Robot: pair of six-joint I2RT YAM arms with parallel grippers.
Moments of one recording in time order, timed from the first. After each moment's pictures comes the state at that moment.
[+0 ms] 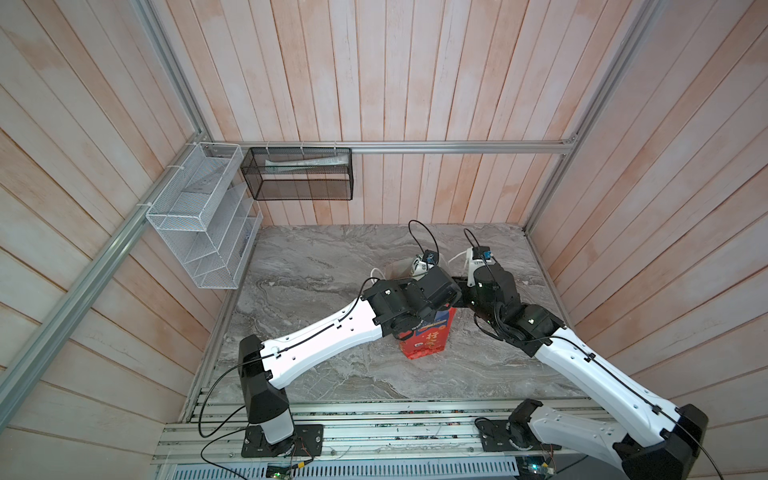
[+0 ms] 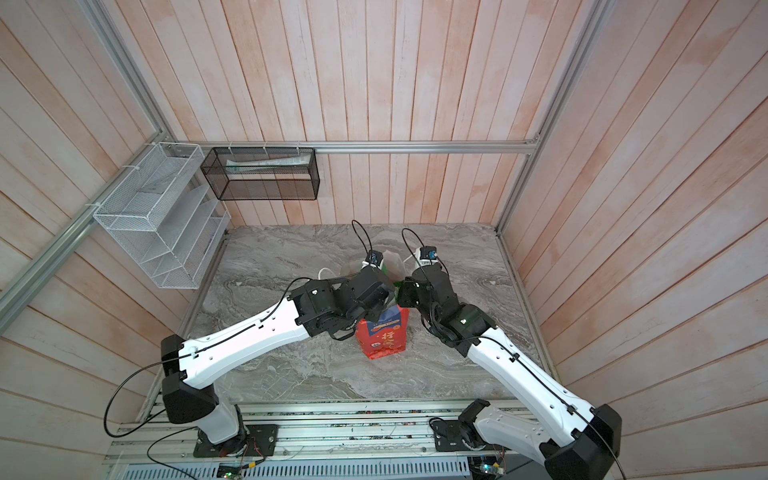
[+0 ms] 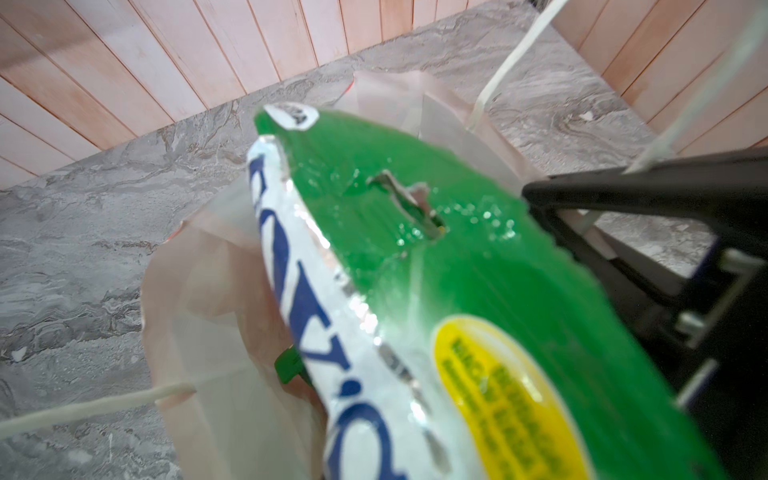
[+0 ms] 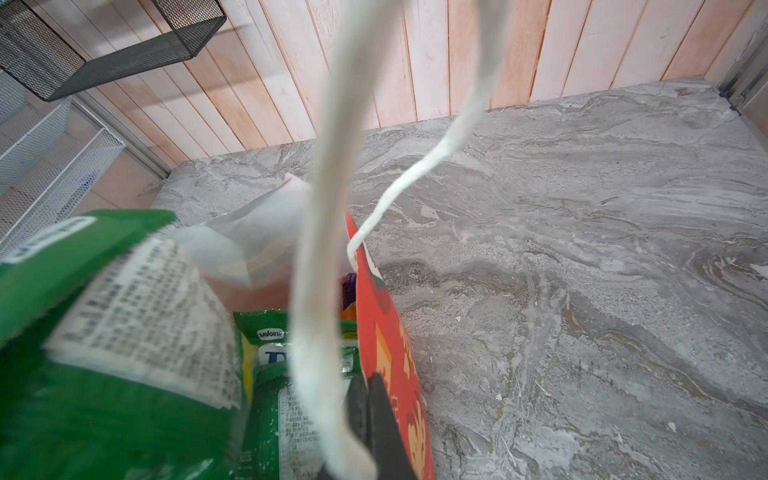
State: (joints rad) left arm -1.10 1.75 1.84 -1.01 -0.53 -0.49; right arm 0.67 1.07 1.01 -0.45 0.29 0.50
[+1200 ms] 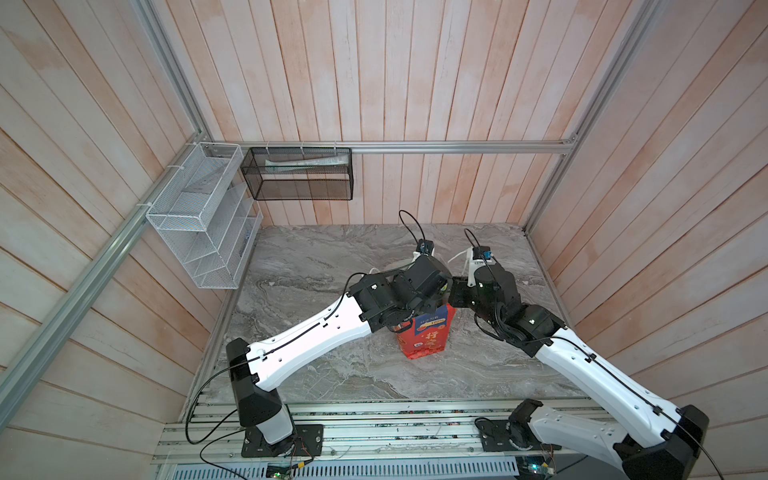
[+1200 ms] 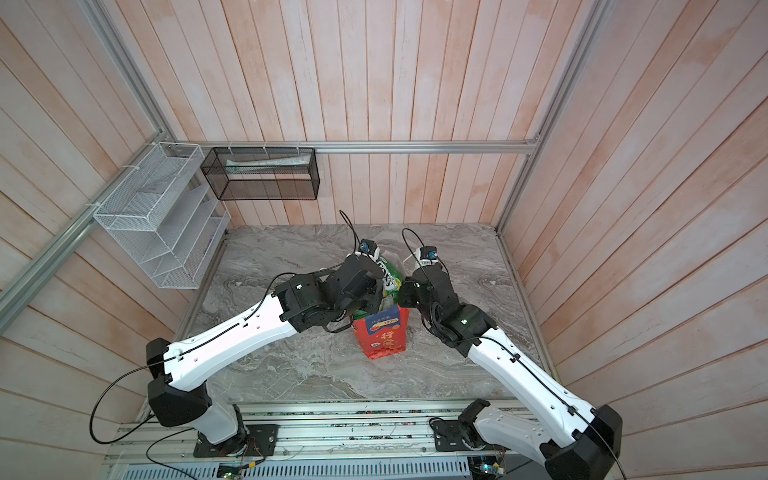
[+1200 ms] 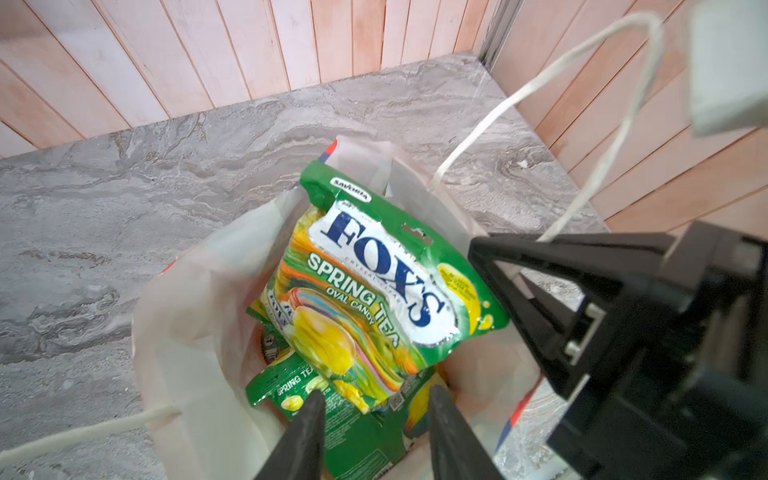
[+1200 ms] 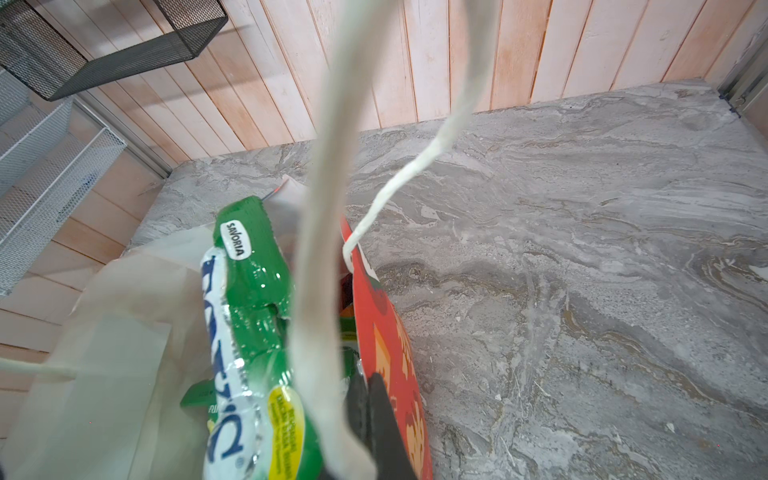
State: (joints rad) left arm -1.08 1.66 1.81 -0.90 -0.43 -0.51; right arm 0.67 1.07 1.01 -0.45 0.29 0.50
